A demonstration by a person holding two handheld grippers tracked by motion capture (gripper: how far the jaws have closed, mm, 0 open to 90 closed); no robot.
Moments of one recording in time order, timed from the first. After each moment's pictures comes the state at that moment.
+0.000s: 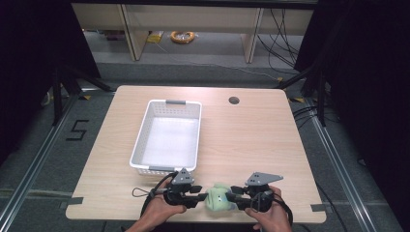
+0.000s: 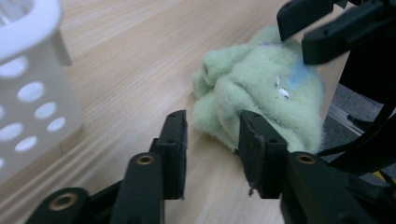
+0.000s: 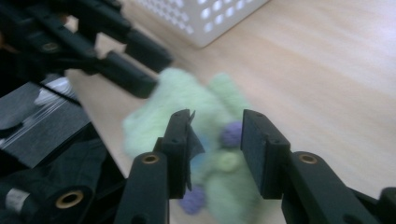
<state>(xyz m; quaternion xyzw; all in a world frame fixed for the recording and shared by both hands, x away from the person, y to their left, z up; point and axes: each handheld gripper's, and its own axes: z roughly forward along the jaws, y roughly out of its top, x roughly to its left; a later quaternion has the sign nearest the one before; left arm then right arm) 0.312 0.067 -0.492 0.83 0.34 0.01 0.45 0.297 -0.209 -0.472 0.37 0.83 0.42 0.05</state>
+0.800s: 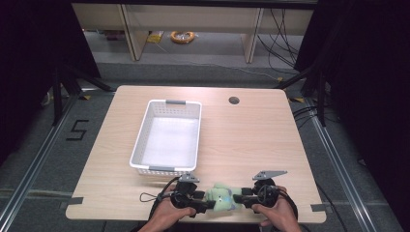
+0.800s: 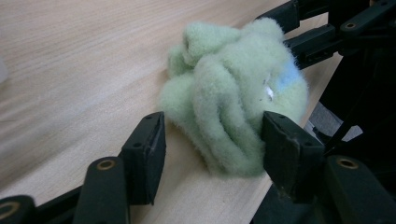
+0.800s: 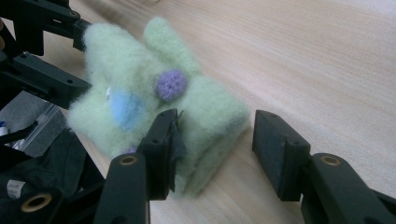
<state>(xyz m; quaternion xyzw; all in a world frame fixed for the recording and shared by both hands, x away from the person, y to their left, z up) 0.310 0.044 -0.506 0.81 0.41 -0.06 0.42 0.316 -0.232 -0.499 0.44 0.82 0.37 -0.02</state>
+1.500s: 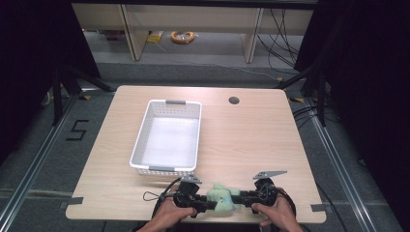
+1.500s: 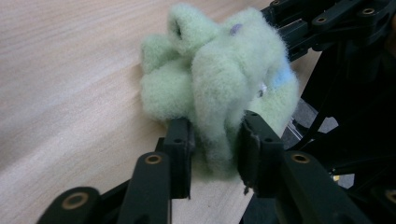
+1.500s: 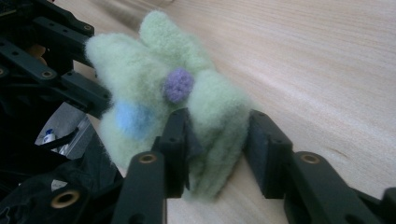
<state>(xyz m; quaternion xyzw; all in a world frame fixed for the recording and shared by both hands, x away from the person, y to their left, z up) 0.312 0.040 -0.511 0.82 0.39 -0.09 0.42 0.320 -0.235 -0.510 0.44 0.80 0.40 -0.08</state>
